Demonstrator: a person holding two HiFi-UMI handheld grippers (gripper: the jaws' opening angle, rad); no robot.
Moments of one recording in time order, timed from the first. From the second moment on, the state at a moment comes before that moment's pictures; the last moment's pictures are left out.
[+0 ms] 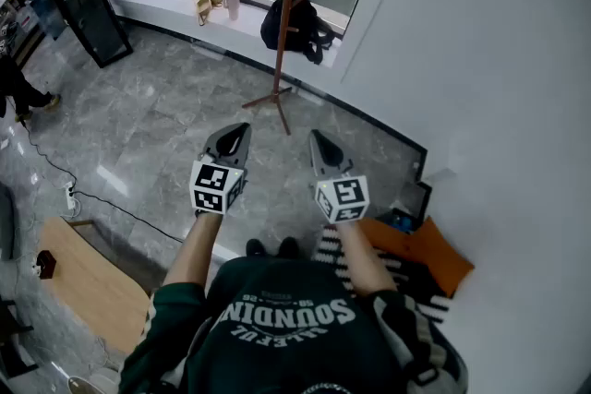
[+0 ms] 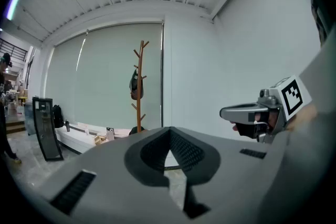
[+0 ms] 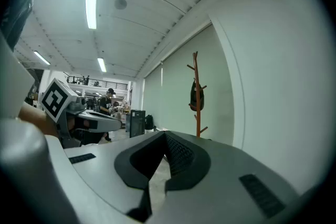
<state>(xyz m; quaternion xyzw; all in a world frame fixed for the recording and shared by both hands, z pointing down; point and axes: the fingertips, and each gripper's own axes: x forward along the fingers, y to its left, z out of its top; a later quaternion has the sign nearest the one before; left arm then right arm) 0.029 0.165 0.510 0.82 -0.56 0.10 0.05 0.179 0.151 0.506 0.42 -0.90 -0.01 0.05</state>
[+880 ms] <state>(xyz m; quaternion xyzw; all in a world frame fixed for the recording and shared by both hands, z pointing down) -0.005 0.165 0.520 0.83 -0.55 0.08 0.05 0.144 0.144 0.516 0.44 -0.90 0.01 0.04</state>
